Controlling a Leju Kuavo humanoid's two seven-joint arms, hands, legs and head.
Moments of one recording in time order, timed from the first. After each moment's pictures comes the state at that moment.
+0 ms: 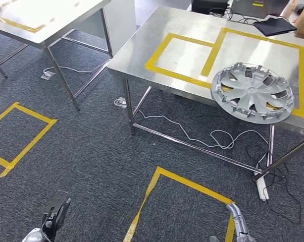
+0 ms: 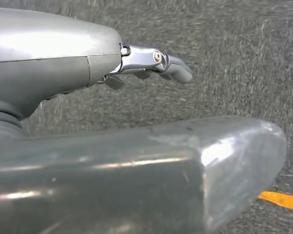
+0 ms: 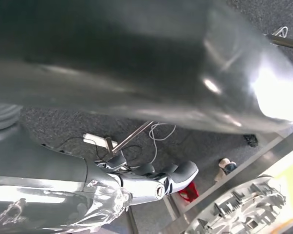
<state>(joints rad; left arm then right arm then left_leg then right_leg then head) -0.12 0.09 0.10 -0.29 -0.34 0.00 -0.14 0.53 -0.46 0.68 -2.10 0.93 -0.69 0.46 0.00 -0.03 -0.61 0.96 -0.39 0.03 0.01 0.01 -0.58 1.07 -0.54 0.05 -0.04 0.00</state>
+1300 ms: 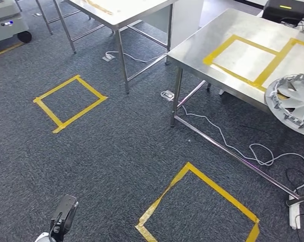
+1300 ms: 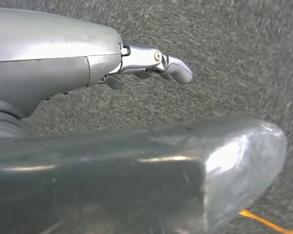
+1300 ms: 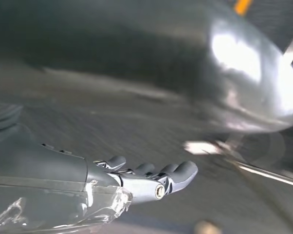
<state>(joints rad) -0.11 0.02 0.13 -0.27 -0.42 0.07 -0.25 0.71 0.28 -0.24 -1.76 0.60 -0.51 0.02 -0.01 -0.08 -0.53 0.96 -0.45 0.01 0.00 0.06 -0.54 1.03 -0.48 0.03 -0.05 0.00</state>
